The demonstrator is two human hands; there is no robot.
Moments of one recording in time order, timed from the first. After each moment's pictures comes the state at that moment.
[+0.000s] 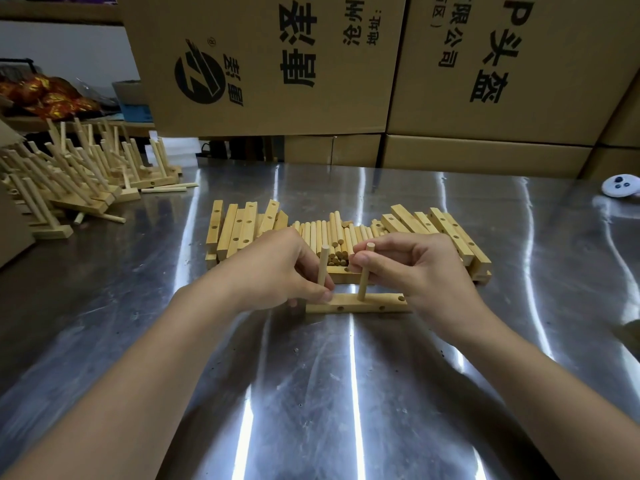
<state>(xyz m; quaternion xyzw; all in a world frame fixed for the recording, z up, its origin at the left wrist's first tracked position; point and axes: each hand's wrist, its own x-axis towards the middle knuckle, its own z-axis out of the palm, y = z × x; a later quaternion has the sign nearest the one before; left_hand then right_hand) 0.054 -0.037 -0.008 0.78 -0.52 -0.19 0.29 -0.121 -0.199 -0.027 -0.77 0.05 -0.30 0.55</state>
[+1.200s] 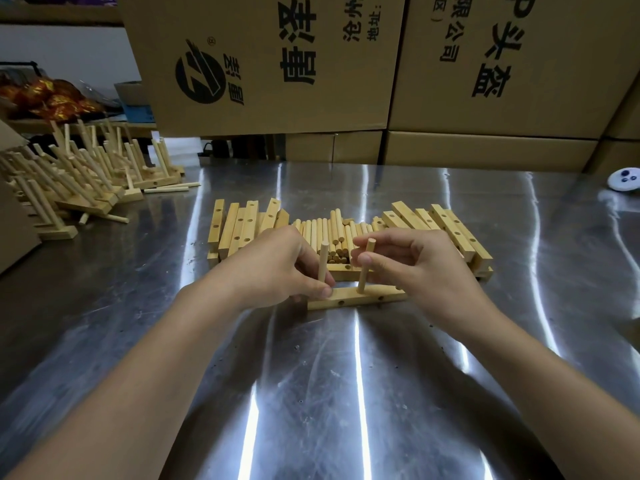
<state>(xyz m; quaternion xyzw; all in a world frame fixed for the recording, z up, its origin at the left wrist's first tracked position) 0.054 -0.036 -0.010 0.79 -0.51 -0.18 0.30 -0.123 -0.199 -0.021 -0.80 0.08 -0.27 0.54</state>
